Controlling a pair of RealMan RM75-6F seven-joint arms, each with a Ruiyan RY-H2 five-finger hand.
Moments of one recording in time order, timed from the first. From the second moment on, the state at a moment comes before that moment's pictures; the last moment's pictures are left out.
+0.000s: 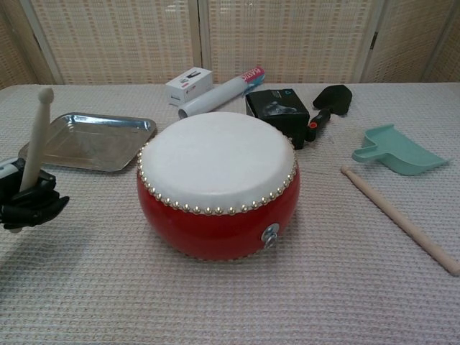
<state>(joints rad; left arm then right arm) -0.33 -1.58 -0.06 -1.31 1.54 1.20 -0.84 -0.01 -1.05 0.05 -1.59 -1.58 1.61 0.10</state>
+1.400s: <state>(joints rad) -0.75 -1.55 -0.27 -1.60 1.17 0.98 0.79 0.00 -1.04 0.06 -1.54 -1.61 1.64 0.17</state>
